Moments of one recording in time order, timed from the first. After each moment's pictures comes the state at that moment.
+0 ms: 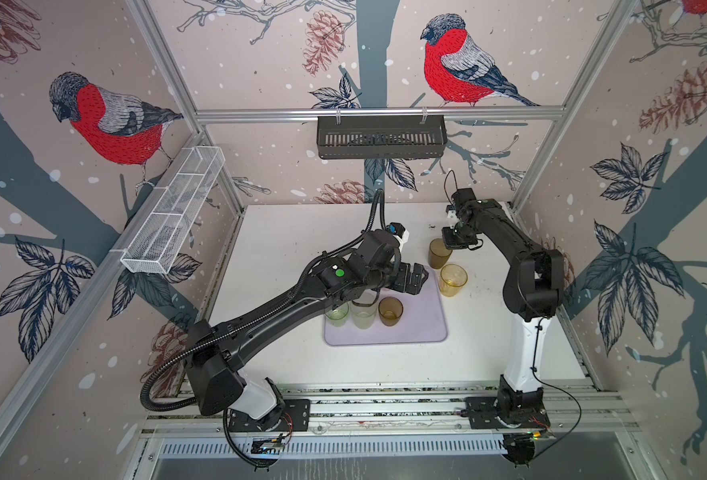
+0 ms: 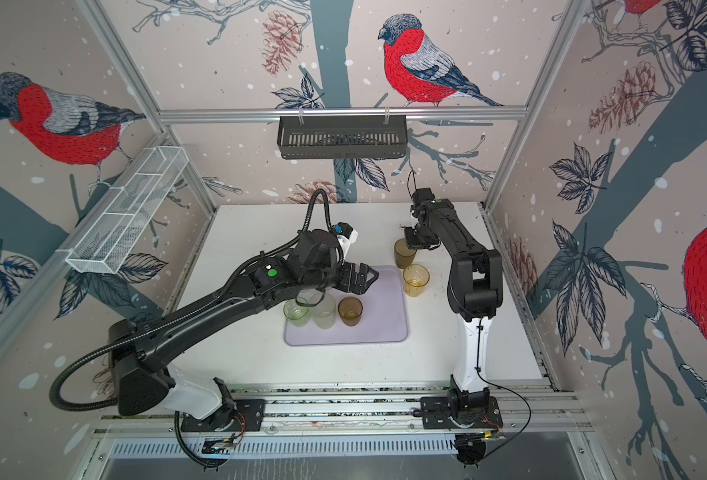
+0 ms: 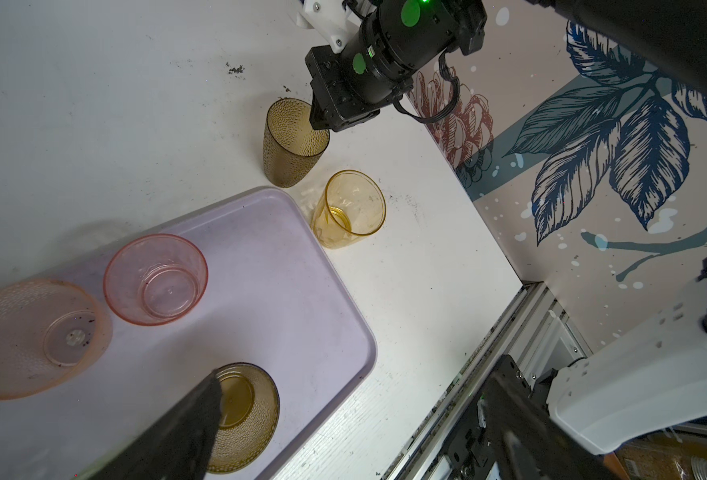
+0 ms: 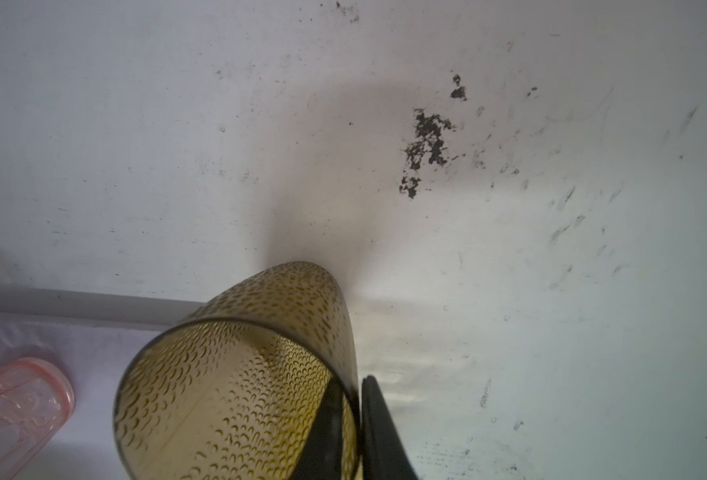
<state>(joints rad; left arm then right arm) -0.92 1.49 1.41 -0.55 0.07 -0.52 0.18 2.11 1.87 -1.02 -0.05 0.05</state>
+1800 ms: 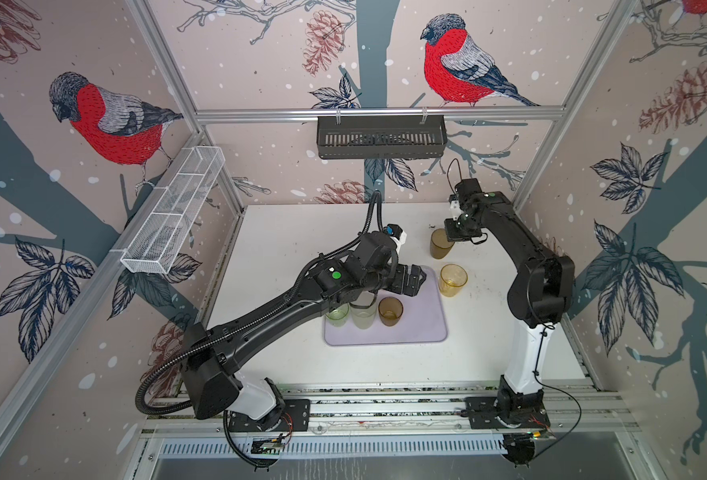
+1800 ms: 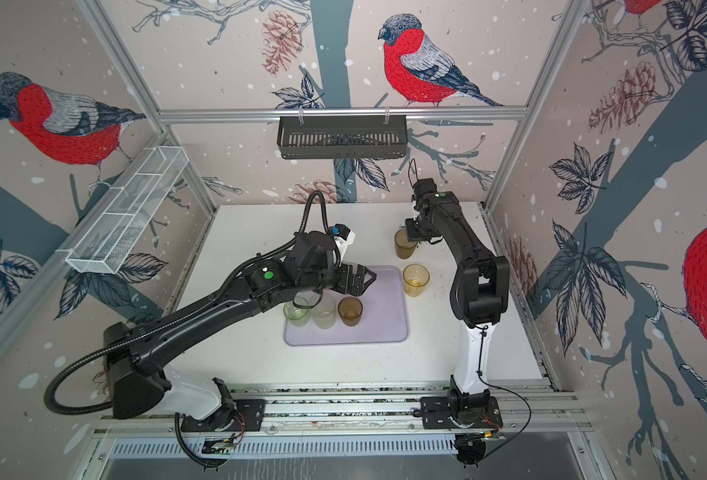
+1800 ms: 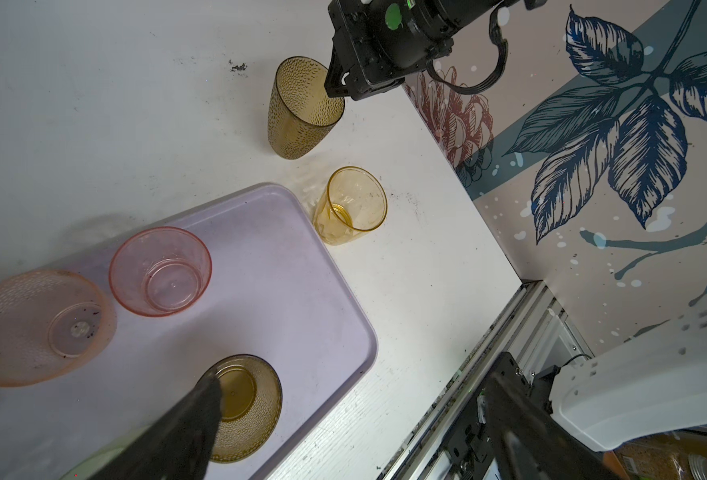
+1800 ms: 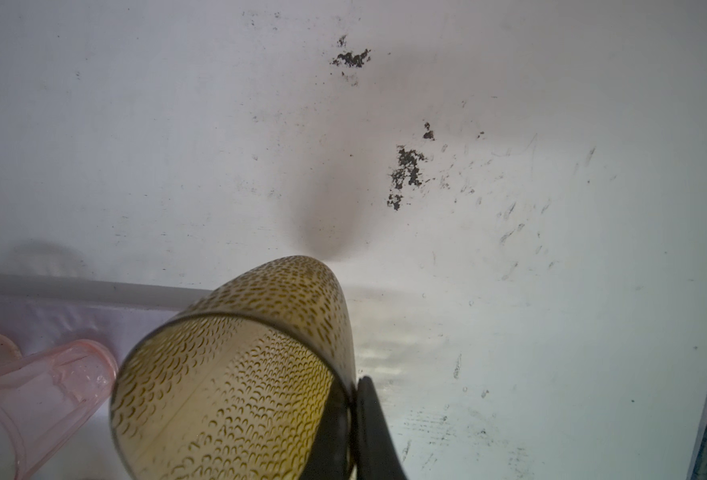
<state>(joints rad) -0.92 1.46 1.38 -0.54 0.07 -0.52 0.21 2.02 1.92 -1.08 -0.02 0.05</state>
